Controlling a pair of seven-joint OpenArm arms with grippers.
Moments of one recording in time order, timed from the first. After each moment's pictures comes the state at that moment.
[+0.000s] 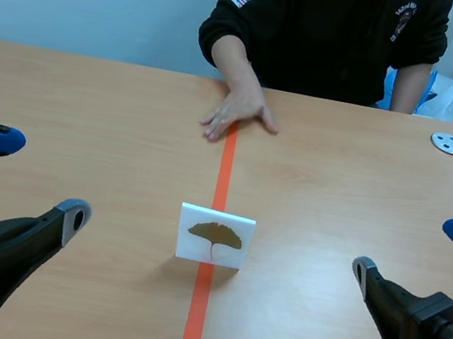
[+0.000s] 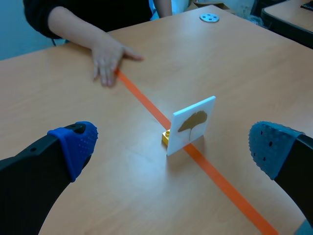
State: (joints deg) left arm 47.9 -32.4 -8.7 119.5 -22.0 -26.9 -6.9; right arm -45.7 30.5 12.5 114.8 17.2 24.5 2.4
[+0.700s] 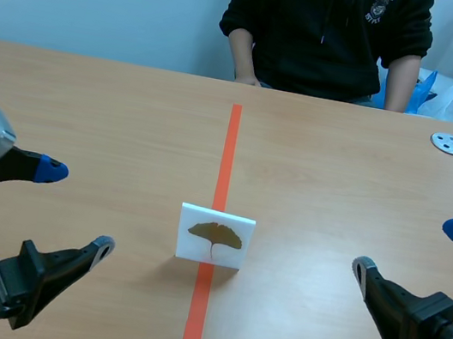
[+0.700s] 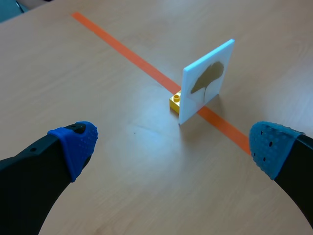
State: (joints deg) left arm 29.1 -32.3 1.6 102.3 -11.8 -32.1 -4.3; right arm -45.7 30.5 12.5 114.8 17.2 24.4 2.4
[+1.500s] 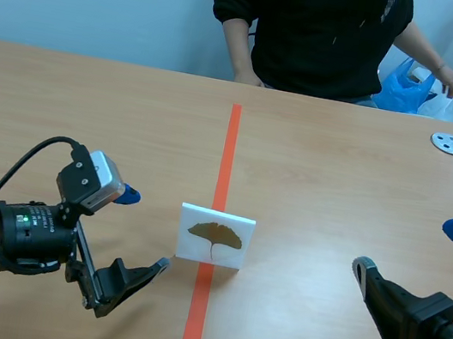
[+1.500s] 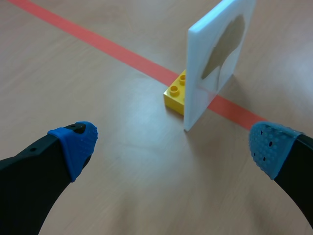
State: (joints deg) left arm 0.3 -25.6 24.3 67.7 2.6 -31.9 -18.9; right arm -45.7 30.5 12.5 114.8 17.2 24.5 2.5
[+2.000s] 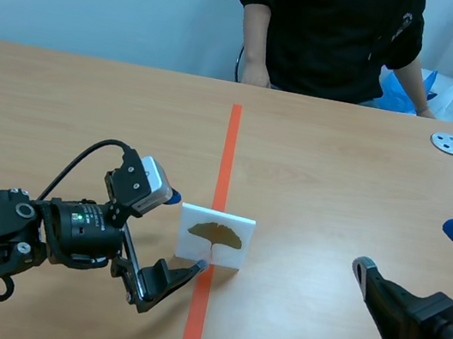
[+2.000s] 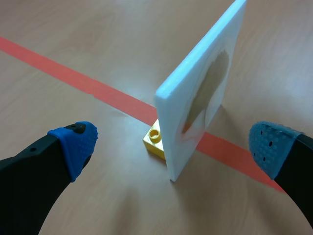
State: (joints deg) left arm -9.2 -21.0 35.1 57.5 3.6 -28.9 -23.1; right arm -45.7 30.5 12.5 114.8 17.2 24.4 2.5
